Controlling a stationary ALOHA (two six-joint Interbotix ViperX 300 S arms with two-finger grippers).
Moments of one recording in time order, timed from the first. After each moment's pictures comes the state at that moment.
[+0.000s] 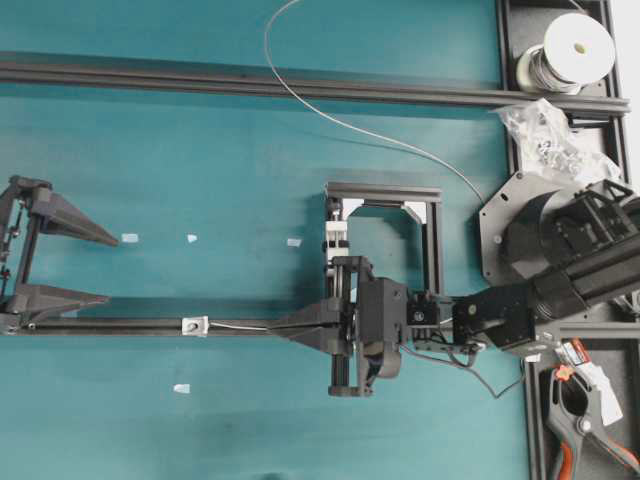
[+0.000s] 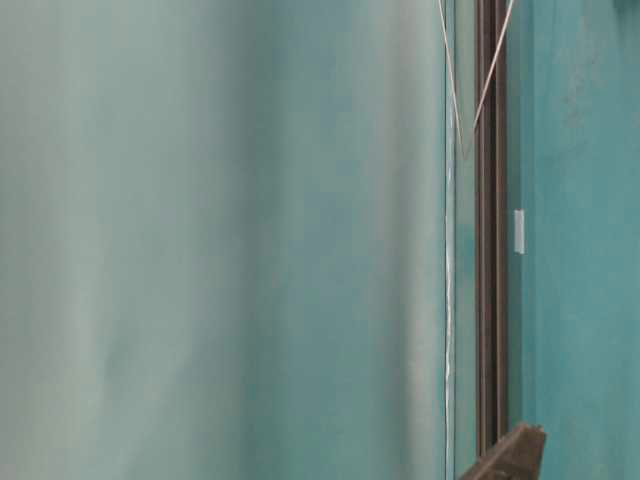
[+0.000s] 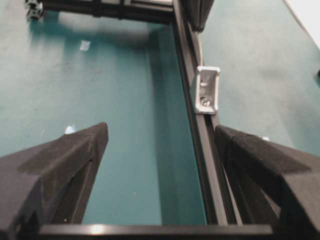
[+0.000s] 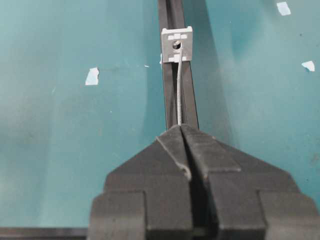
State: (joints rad) left arm -0.17 0.06 1.15 -0.05 -1.01 -0.14; right arm 0.56 0.11 1.01 0.75 -0.83 -0.06
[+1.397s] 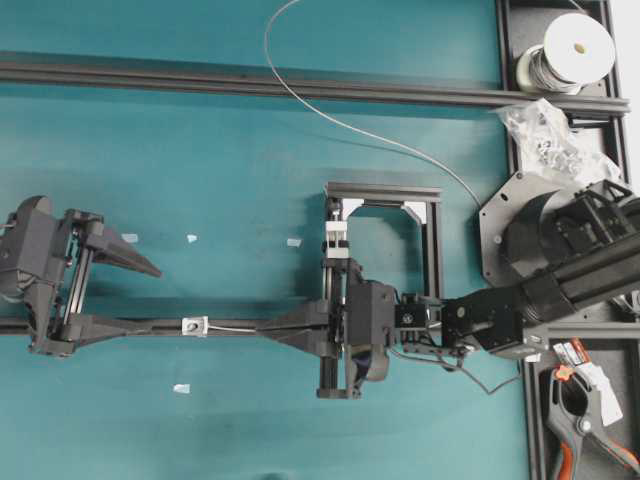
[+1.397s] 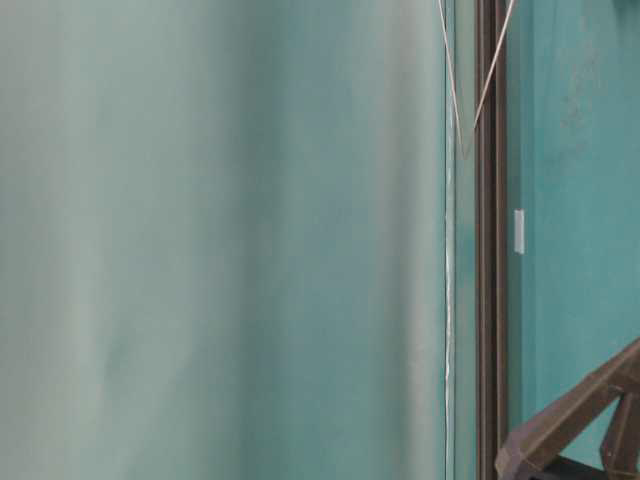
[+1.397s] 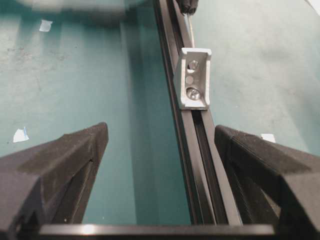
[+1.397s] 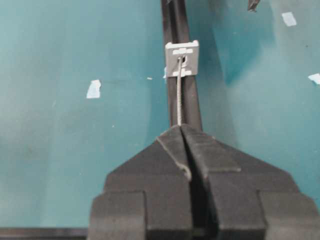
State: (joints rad) left arm -0.21 0.29 0.98 -0.05 -1.02 -0.14; right arm 0.53 0.14 0.97 0.73 -0.83 -0.06
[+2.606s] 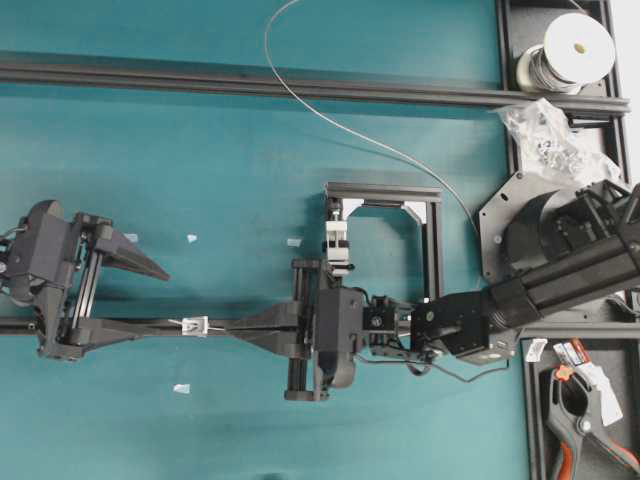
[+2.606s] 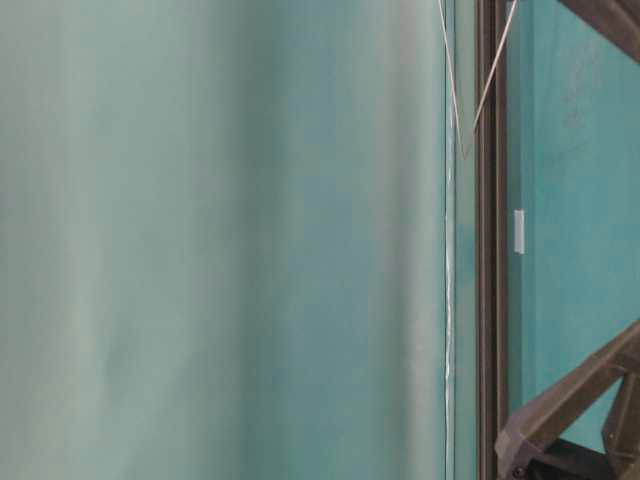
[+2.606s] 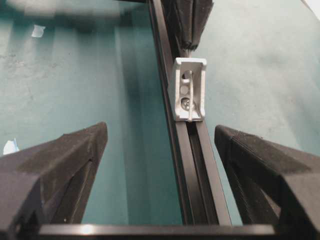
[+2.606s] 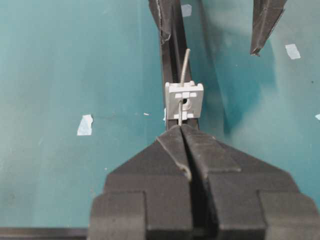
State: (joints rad) left arm -0.21 0.29 0.95 -0.05 -0.98 -0.14; right arm 0.48 0.23 0.87 0.71 -0.83 -0.10
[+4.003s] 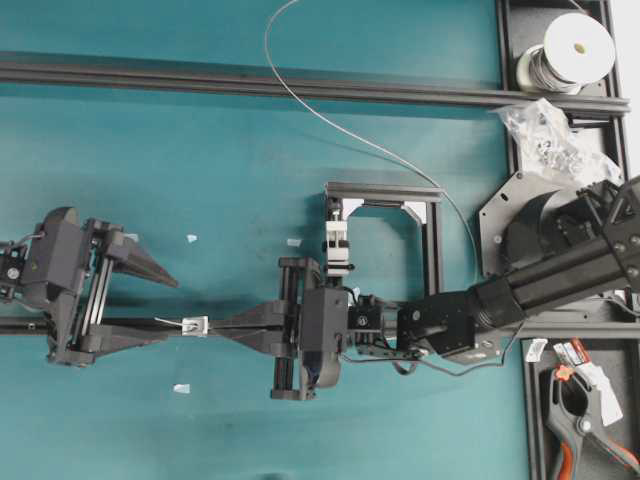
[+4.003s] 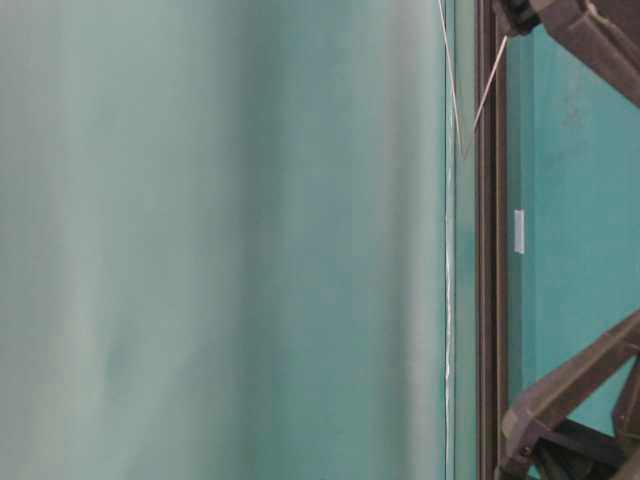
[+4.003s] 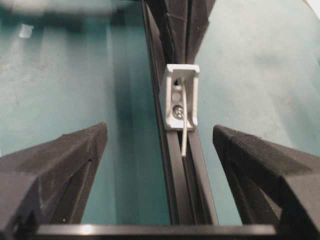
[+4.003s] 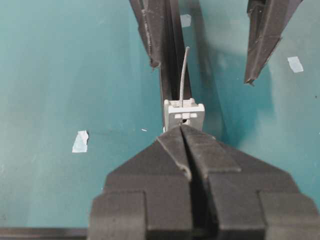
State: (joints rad) left arm -0.23 0.29 0.90 -0.05 -0.89 -0.15; right arm 0.46 0.26 0.82 0.68 -0.82 -0.11
